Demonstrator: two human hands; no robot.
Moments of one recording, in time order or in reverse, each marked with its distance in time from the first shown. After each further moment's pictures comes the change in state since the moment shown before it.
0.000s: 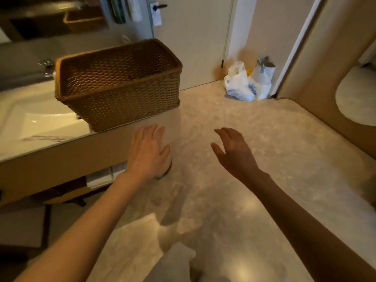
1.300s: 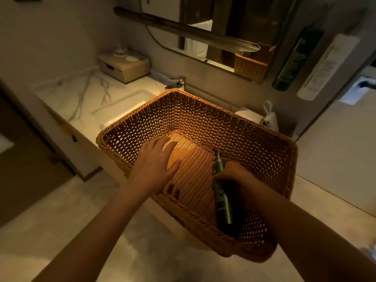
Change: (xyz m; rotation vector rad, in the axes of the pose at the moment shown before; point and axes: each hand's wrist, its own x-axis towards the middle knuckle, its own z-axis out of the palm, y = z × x) left_hand 0.293 -0.172 0.015 0.157 0.203 -0.889; right_hand 0.561 -0.123 0.223 -0.189 -1.024 -0.365
